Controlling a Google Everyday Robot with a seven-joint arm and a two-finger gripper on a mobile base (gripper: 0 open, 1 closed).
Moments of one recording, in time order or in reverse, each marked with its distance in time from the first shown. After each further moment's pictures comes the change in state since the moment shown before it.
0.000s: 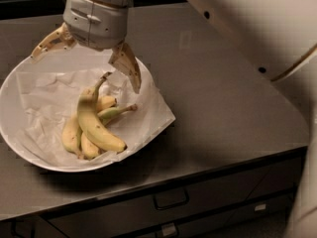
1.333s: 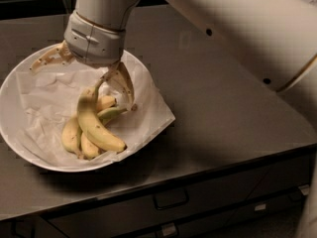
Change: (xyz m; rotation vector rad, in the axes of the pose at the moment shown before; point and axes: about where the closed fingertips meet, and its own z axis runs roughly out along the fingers) arm -0.004 -0.007 0.034 0.064 -0.056 0.043
